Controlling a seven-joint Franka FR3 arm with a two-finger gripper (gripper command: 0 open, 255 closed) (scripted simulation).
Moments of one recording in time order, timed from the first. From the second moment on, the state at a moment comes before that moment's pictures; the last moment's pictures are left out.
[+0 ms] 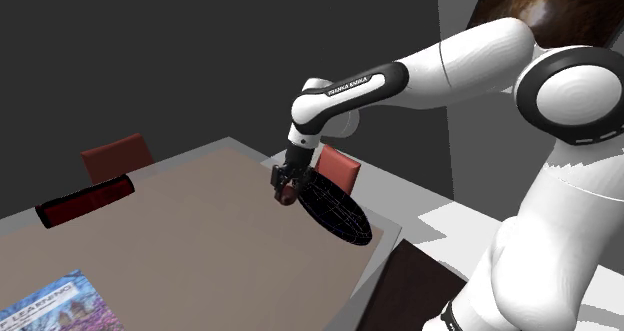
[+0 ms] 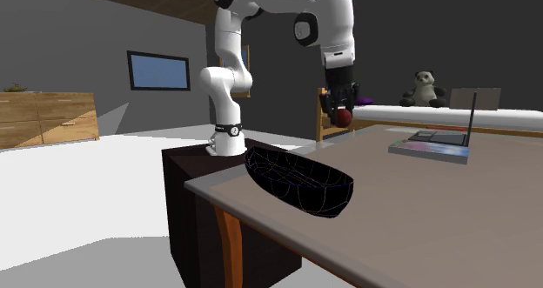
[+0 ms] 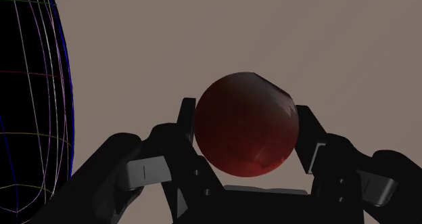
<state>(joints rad) 0.13 0.10 -0.01 -2.16 0.36 2.18 0.01</state>
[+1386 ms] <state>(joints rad) -0.08 0.10 -0.20 -2.09 0.31 2.02 -0.32</state>
